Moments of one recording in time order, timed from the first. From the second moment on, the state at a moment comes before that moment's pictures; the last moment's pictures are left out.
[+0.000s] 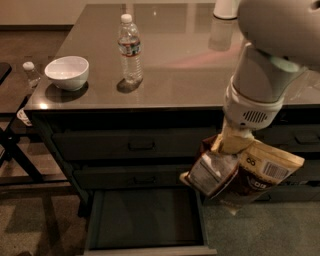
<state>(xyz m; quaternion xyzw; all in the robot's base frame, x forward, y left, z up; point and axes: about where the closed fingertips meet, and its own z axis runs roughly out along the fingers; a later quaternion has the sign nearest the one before) 0.424 -0.153 0.877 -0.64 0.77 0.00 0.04</state>
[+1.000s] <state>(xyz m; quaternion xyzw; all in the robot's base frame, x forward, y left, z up) 0.397 -0.111 0.777 -0.65 0.75 0.09 -0.01</state>
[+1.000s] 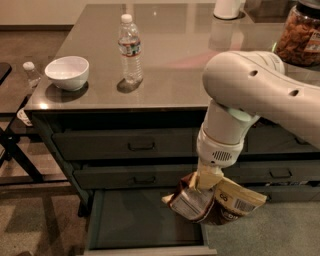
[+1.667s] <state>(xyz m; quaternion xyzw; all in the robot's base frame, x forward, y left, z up) 0.409 -0.098 0.705 -0.62 0.77 0.13 0.00</state>
